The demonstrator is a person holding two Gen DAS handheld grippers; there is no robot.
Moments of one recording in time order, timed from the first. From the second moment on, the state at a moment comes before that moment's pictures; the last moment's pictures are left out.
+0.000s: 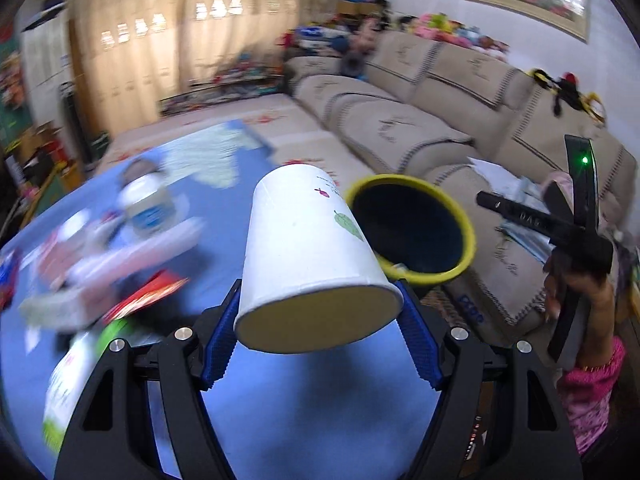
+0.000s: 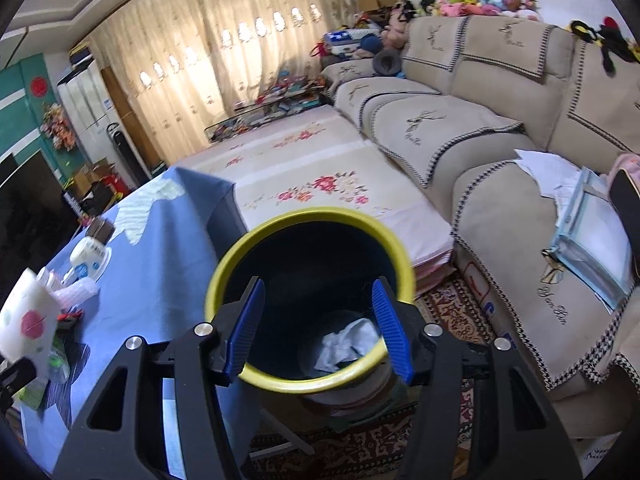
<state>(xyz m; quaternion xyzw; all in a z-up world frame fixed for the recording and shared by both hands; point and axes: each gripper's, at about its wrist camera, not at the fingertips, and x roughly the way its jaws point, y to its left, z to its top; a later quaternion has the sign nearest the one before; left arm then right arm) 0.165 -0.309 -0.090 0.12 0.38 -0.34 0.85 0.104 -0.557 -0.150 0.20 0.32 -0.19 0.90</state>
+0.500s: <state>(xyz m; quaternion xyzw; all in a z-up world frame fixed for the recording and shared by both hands) 0.242 -0.509 -0.159 0.16 0.44 -0.41 0.79 0.073 -0.624 -0.171 0.24 0.33 -0.23 0.88</state>
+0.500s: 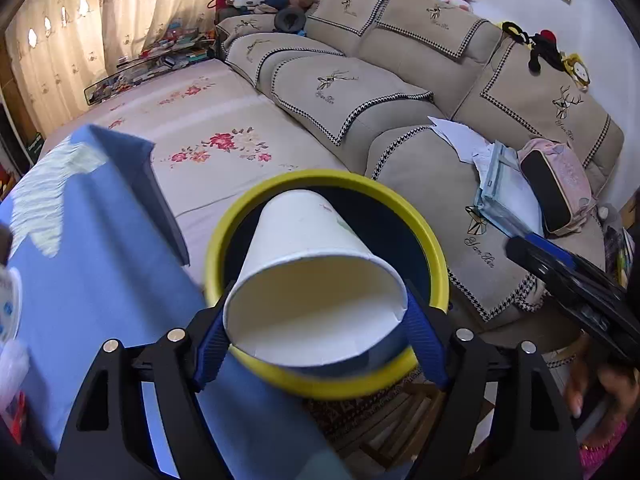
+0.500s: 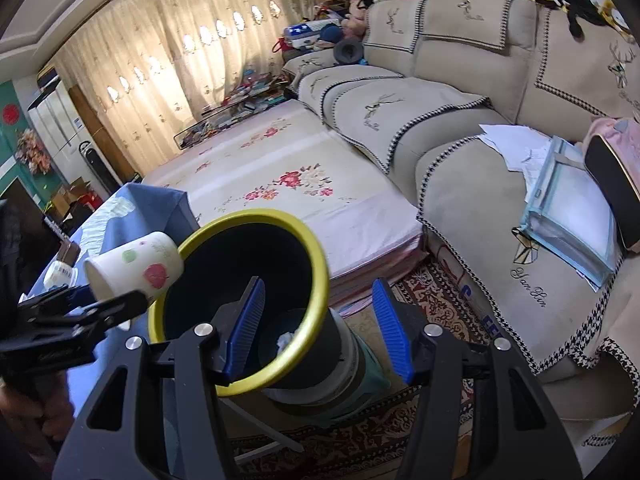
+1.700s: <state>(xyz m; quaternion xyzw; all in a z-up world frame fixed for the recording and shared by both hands) 0.147 -0.047 -0.030 0.00 0.29 -0.10 0.95 0.188 -0.310 -0.153 0.09 0.40 0.14 0.90</state>
